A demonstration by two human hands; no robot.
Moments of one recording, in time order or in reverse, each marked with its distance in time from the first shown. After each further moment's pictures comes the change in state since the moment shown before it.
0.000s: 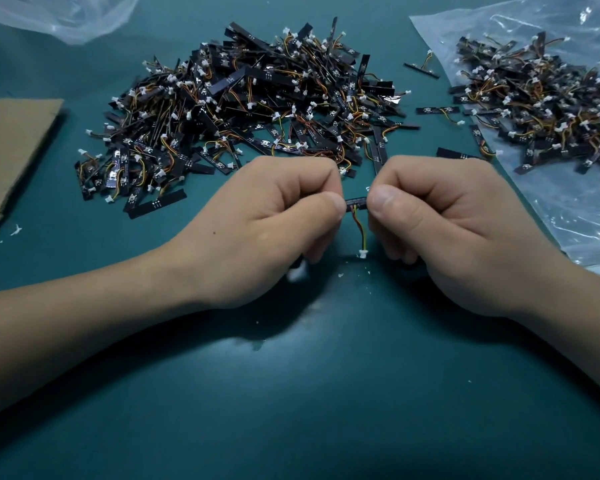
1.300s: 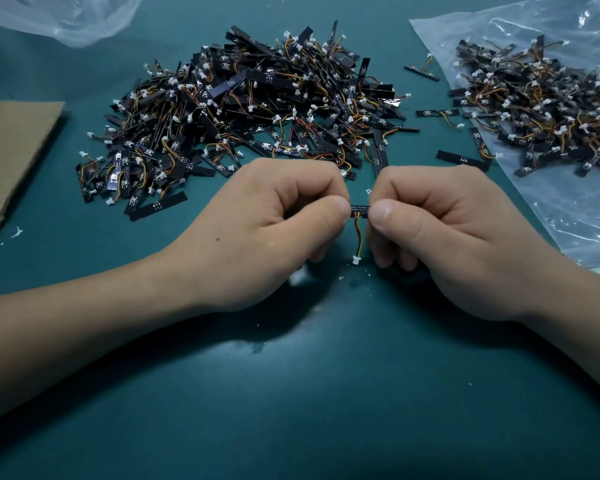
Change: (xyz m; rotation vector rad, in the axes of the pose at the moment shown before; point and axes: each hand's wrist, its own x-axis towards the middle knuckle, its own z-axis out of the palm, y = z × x) left_hand 0.000 0.001 0.001 0.022 0.015 0.011; right_hand -0.001 0.003 -0.003 0.028 -0.084 0.024
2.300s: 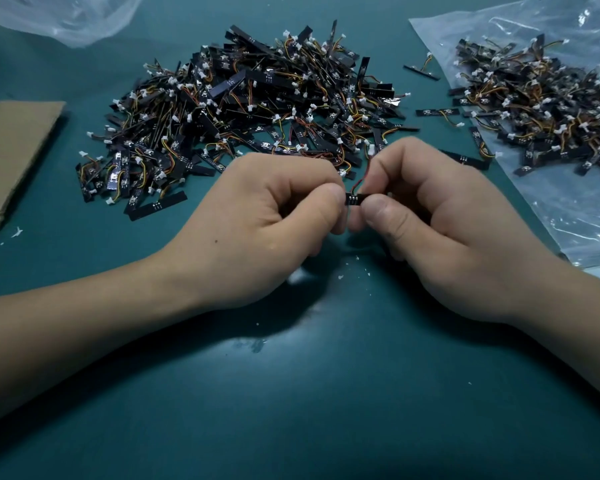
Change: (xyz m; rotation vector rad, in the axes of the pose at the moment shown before) left_hand 0.000 -0.004 0.001 0.025 0.090 0.023; right_hand 0.001 0.004 0.006 -0.034 0.065 -0.013
